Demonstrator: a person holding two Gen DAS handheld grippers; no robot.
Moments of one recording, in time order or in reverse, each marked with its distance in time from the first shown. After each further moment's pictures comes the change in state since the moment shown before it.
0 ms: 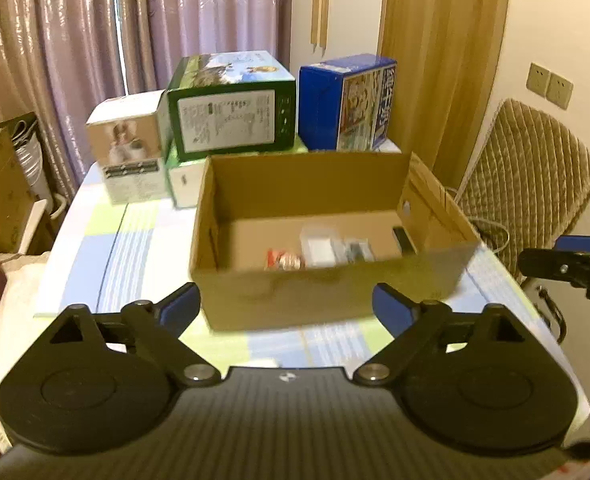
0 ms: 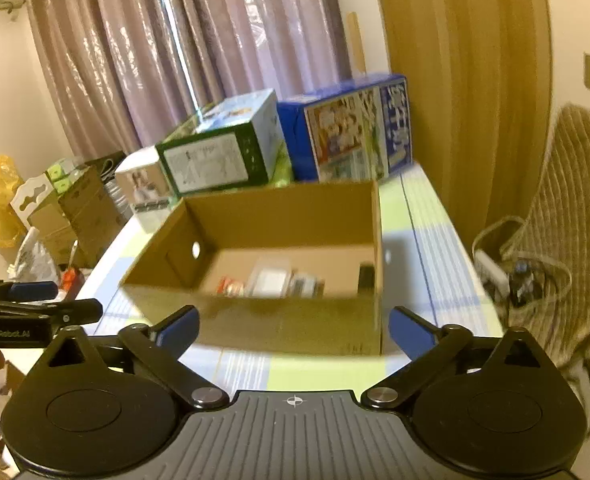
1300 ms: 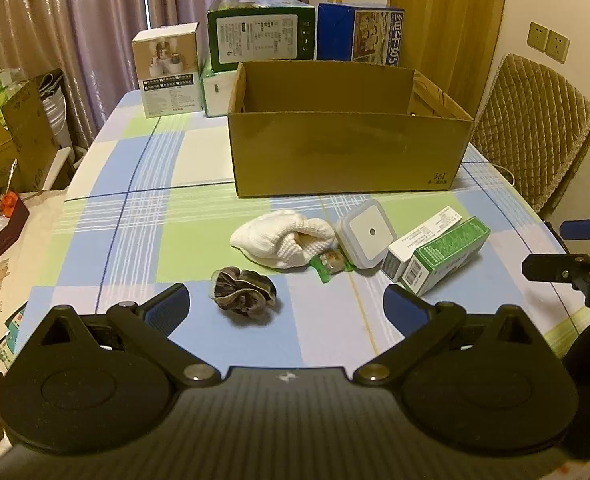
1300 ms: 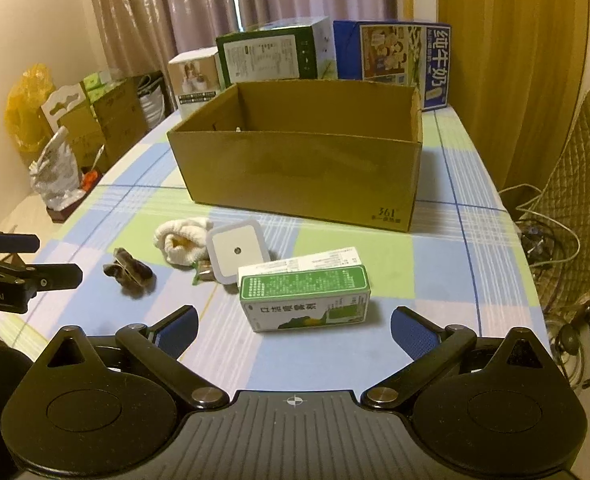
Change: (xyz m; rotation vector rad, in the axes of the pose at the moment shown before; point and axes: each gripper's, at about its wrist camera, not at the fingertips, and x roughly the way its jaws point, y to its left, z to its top) left arm -0.051 0.005 -0.135 -0.033 0.080 0.040; right arm -0.022 0.027 -0.119 -0.181 0.135 0.032
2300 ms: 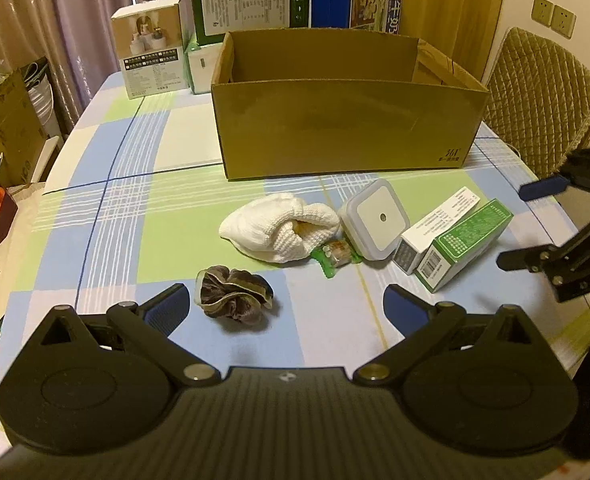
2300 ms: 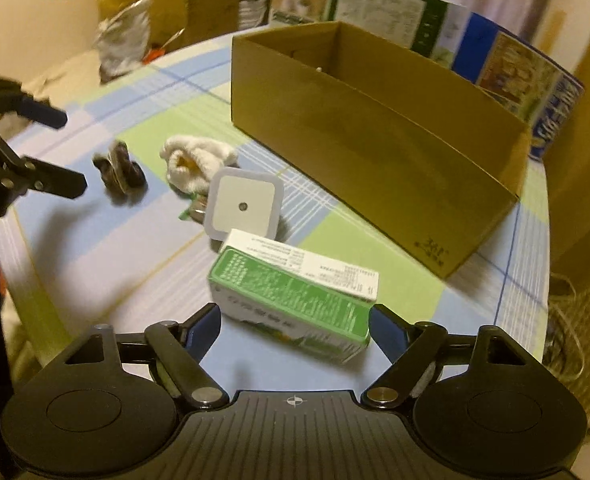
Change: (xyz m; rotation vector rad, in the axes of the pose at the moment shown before) left arm 0.051 0.000 0.008 0.031 0.073 -0.009; right arm 0.083 -0.002 0.021 -0.484 0.175 0.080
